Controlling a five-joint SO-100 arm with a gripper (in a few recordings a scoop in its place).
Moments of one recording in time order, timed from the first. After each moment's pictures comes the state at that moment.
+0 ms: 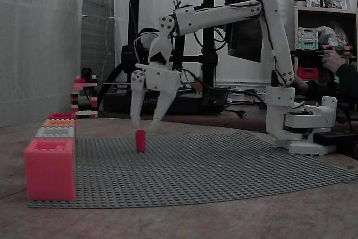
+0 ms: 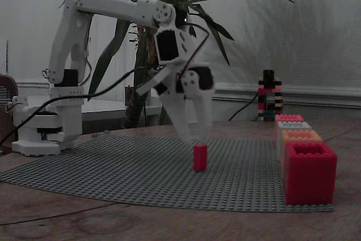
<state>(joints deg) 6.9 74.5 85.6 71.0 2.7</state>
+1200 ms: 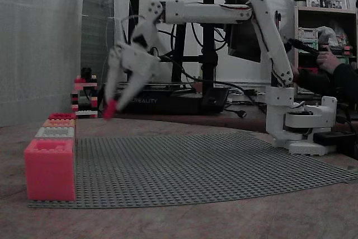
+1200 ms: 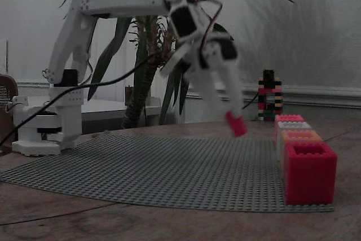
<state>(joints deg) 10.5 64.9 57.1 71.5 7.7</state>
